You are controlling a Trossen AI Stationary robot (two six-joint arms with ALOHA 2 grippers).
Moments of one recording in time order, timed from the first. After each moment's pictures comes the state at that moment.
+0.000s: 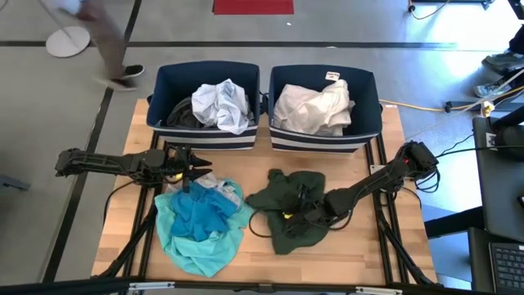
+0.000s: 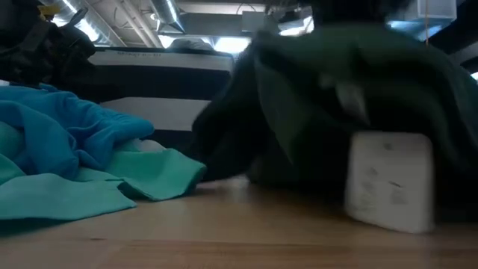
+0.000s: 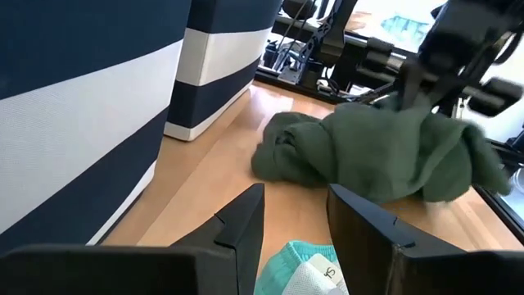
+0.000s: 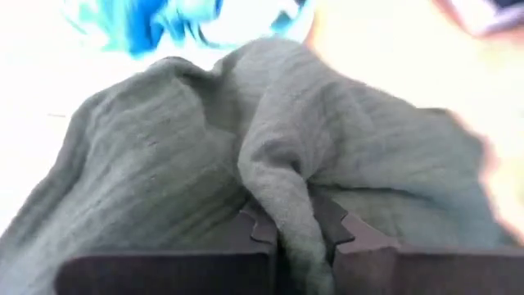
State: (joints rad) left arm -0.03 0.21 0.01 0.04 -0.17 -0.27; right arm 0.48 1.72 1.19 -0.43 0.51 0.67
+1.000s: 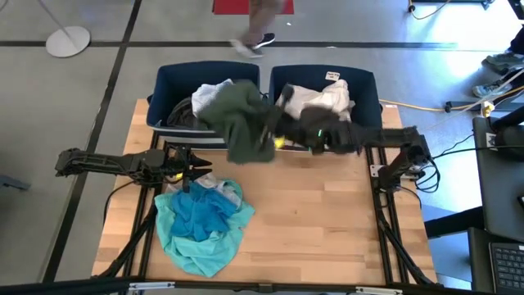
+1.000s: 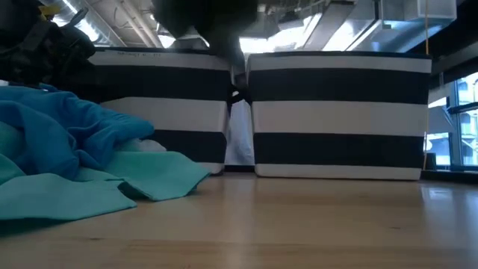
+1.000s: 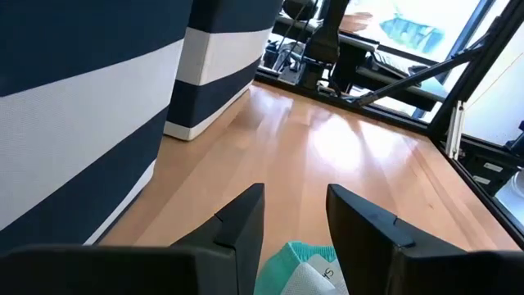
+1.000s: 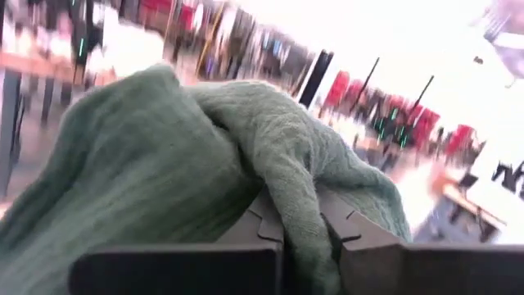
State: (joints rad) left arm -0.03 0.21 0.01 0.04 -0.17 -0.29; right arm 0.05 1.72 1.89 -0.07 0.51 -0.39
